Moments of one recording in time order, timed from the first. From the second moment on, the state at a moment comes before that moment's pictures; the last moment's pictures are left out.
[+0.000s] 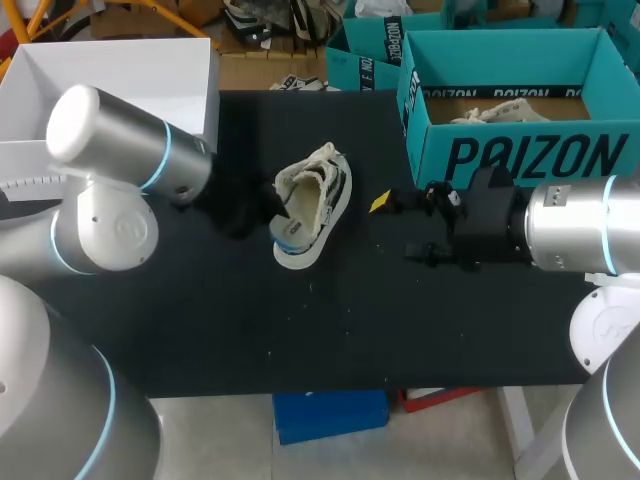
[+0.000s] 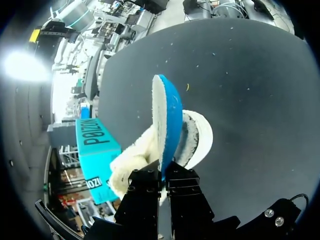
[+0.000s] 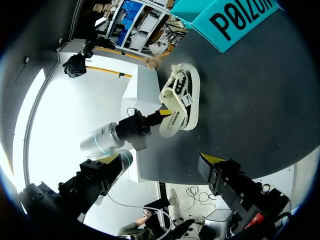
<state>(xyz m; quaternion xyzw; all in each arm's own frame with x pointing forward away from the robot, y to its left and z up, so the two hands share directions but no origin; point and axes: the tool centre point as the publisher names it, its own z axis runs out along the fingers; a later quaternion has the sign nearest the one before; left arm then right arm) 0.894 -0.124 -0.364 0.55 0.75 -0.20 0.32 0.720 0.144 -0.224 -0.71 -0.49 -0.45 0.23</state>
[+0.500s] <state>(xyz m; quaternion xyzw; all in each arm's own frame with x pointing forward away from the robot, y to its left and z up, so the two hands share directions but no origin) 0.911 -0.133 -0.369 0.54 0.75 -0.18 0.33 0.720 0.144 -0.224 -0.71 -0.49 -0.45 0.23</state>
